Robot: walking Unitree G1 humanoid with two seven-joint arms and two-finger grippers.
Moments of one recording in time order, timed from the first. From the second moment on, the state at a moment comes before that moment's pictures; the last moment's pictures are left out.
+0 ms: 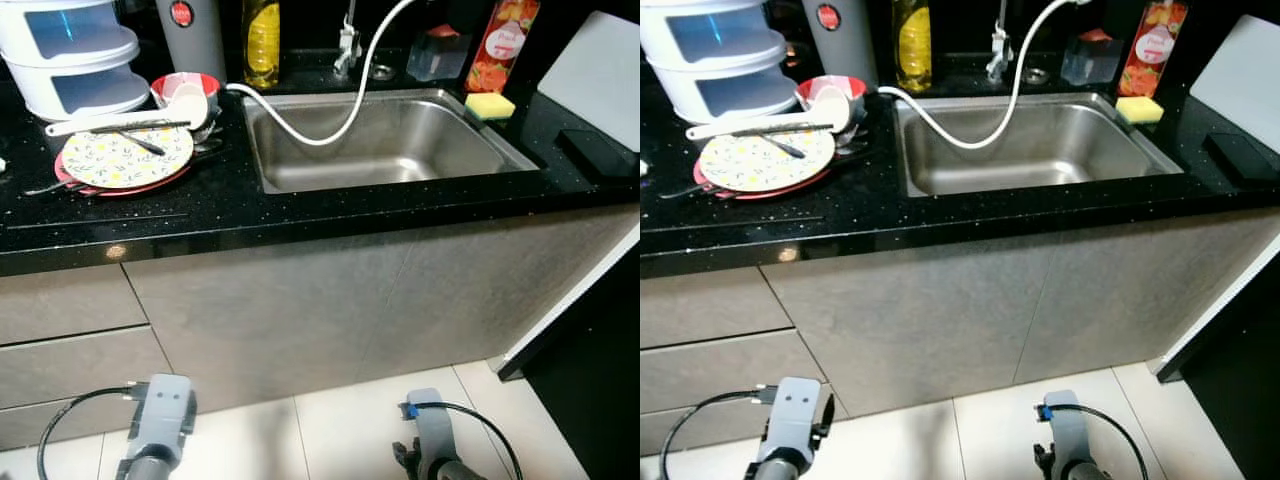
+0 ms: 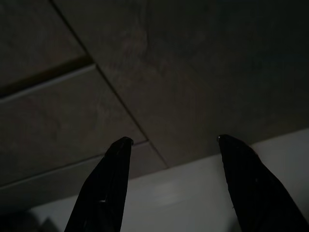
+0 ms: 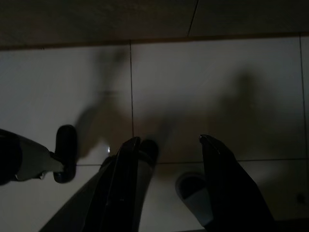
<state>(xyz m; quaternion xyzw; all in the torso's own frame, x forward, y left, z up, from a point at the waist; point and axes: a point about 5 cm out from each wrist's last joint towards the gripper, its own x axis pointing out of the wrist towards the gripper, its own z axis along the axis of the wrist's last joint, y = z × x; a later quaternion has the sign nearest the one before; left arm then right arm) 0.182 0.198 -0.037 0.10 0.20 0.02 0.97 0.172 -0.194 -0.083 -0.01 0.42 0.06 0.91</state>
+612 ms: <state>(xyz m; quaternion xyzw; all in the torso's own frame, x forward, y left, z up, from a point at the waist) 0.193 0.175 0.027 0.13 0.09 -0.03 0.99 0.283 -0.163 0.059 -0.02 0.00 0.11 0.99</state>
